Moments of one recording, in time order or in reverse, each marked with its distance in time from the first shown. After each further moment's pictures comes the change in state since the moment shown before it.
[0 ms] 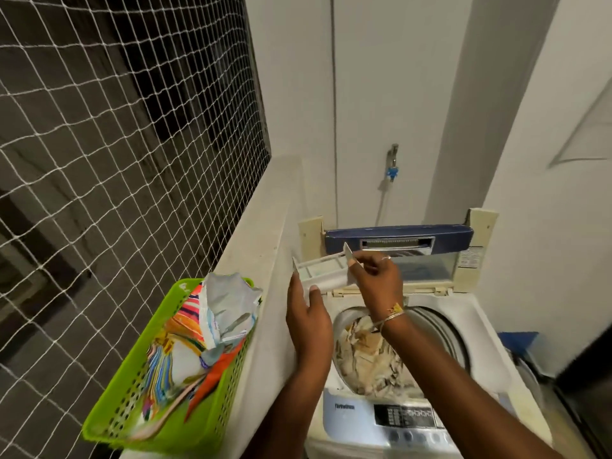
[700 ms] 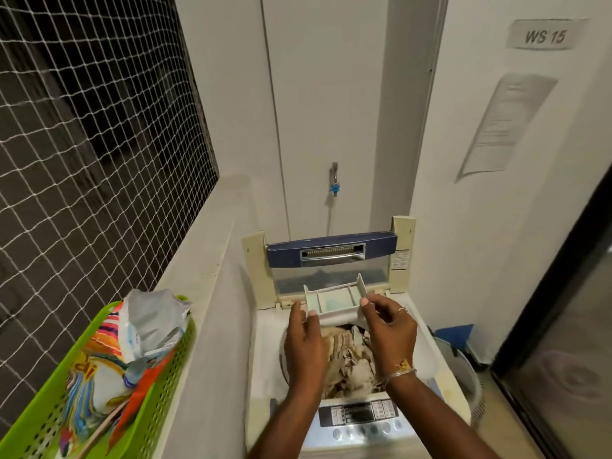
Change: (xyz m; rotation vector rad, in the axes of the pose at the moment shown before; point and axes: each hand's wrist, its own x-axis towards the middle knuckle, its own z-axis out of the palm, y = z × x) left_hand -0.089 -0.009 0.057 0.080 -0.262 -0.066; right_hand -0.066 0.017 -0.138 0.071 0.313 0.021
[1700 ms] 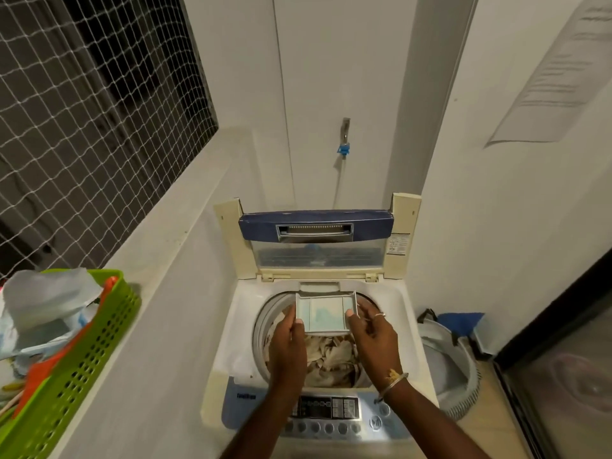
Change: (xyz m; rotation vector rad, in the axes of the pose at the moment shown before) left_hand 0.033 -0.087 0.090 0.141 0.063 -0.002; right_hand 0.080 0.118 -0.057 -0.234 -0.424 0.159
